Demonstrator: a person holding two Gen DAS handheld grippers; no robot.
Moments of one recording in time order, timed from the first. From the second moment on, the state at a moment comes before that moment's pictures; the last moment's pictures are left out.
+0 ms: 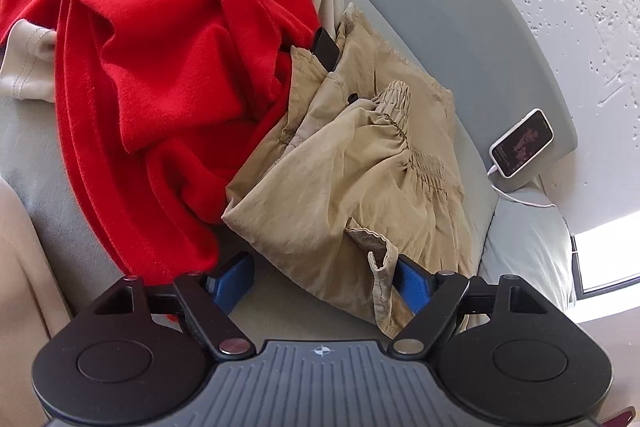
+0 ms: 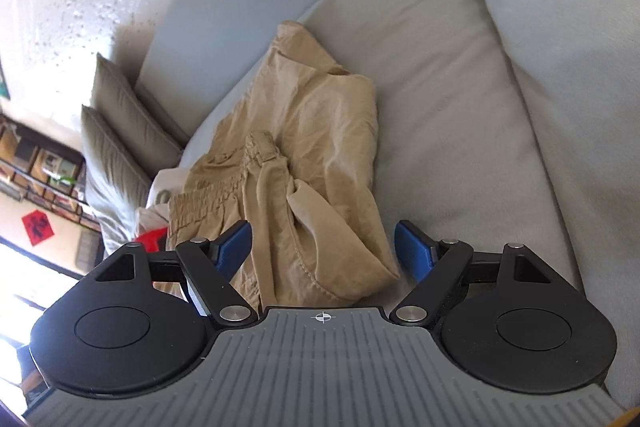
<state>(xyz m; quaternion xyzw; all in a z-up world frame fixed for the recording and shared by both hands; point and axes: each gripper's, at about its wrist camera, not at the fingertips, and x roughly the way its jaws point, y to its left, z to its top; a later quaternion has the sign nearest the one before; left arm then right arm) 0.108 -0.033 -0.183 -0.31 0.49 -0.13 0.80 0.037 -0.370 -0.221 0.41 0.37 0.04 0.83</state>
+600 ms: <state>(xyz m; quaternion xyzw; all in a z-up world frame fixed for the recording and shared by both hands) 0.130 -0.043 -0.176 -0.24 0.50 -0.13 0.82 0.044 -0.346 -0.187 0.38 0.42 0.02 0.82</state>
